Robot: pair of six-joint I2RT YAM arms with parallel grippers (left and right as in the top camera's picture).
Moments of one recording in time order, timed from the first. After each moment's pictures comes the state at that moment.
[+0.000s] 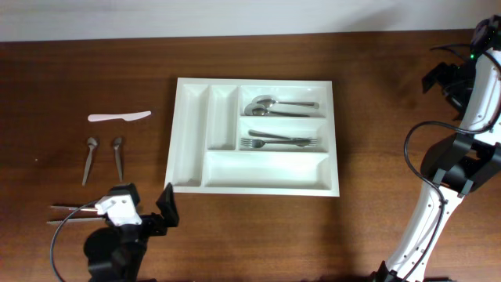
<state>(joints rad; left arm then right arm) 0.13 0.21 0.31 -0.46 0.25 -0.21 -0.44 2.60 2.79 -1.69 0.00 0.50</state>
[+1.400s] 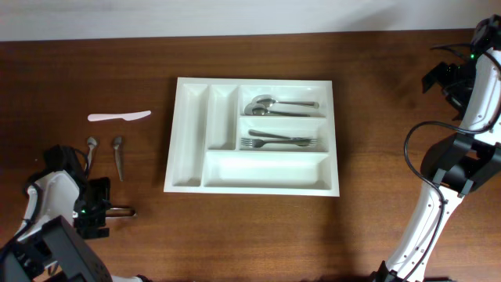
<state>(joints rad) 0.51 1.62 0.91 -0.88 -0.11 -1.17 -0.44 2.60 2.79 -1.69 -0.01 0.50</state>
